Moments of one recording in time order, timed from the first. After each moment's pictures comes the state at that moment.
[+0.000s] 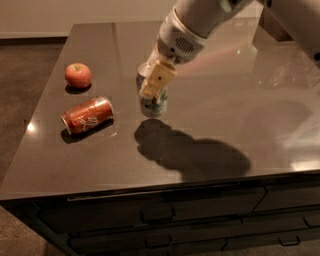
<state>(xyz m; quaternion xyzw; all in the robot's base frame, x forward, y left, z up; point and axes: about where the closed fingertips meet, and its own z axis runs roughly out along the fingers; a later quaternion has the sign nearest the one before) 0.548 0.001 0.961 -0.64 0.71 0.16 0.24</state>
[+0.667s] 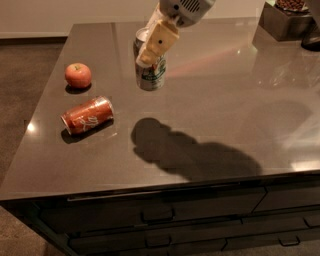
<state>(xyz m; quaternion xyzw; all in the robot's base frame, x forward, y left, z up) 0.564 0.001 1.027 -0.64 0.70 0.16 0.28</state>
